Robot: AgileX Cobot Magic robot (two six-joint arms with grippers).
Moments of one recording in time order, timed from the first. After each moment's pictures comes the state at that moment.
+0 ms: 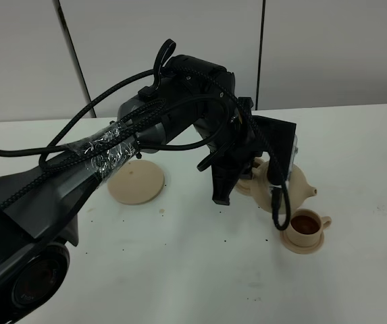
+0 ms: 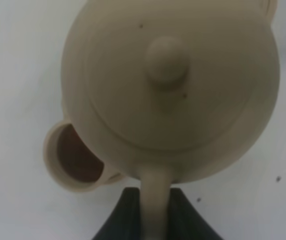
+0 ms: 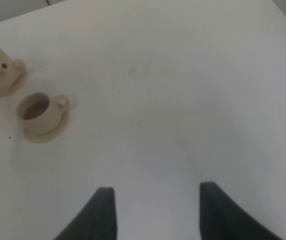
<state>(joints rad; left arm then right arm) -0.67 2.31 -2.11 -0.01 0.98 1.23 -0.04 -0.01 -0.49 0.04 1.07 0.15</state>
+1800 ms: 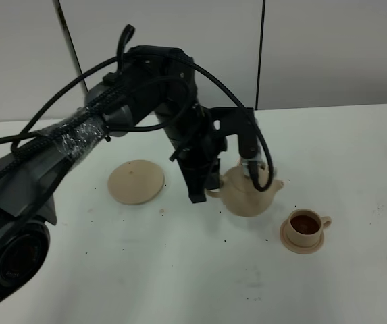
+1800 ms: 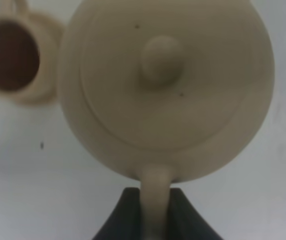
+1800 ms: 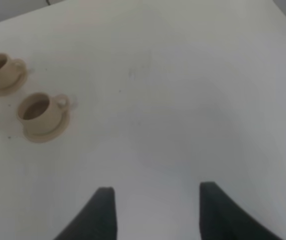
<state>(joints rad) -0.54 2.31 -2.11 -0.12 1.18 1.08 -0.04 -0.01 -0.49 0.04 1.07 0.15</state>
